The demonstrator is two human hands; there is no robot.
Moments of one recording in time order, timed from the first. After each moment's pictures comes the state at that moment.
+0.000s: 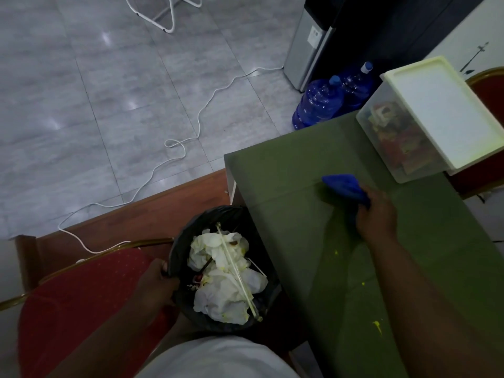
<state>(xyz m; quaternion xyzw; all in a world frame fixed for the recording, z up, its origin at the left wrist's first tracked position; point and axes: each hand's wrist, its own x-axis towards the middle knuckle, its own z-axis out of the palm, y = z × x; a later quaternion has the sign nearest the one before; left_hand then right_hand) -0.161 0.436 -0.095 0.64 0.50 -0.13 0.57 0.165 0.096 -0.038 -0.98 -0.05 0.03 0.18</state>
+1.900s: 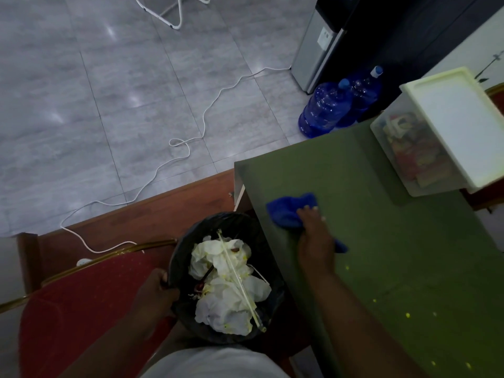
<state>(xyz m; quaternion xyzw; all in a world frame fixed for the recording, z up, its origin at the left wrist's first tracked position) -0.168 0.452 -0.102 0.60 0.52 -0.13 0.59 0.073 0.206 -0.079 -0.95 -0.15 0.04 0.28</state>
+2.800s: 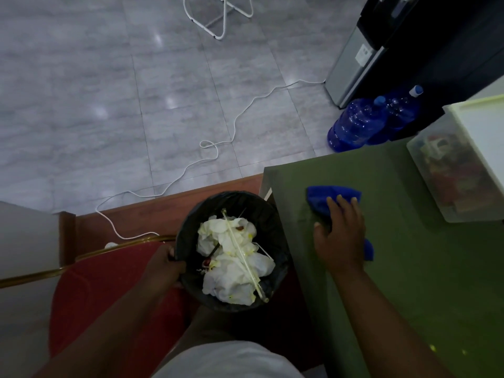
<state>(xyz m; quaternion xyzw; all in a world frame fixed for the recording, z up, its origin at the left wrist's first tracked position) -0.157 0.489 -0.084 0.62 0.52 -0.09 0.58 0.092 0.230 -0.035 -0.95 -0.24 0.00 0.19</state>
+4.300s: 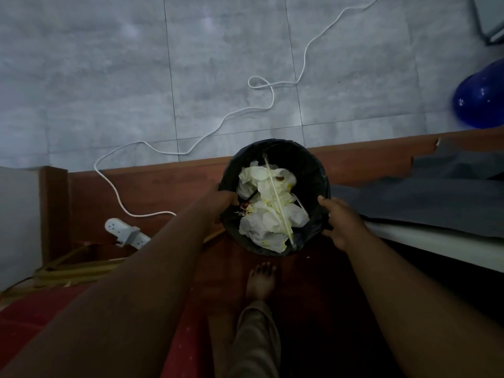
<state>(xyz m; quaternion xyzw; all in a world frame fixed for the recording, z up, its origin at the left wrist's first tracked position) 0.001 0.694 -0.406 0.46 0.61 -0.17 0.62 0.164 0.492 -0.447 -0.74 0.21 0.50 0.40</state>
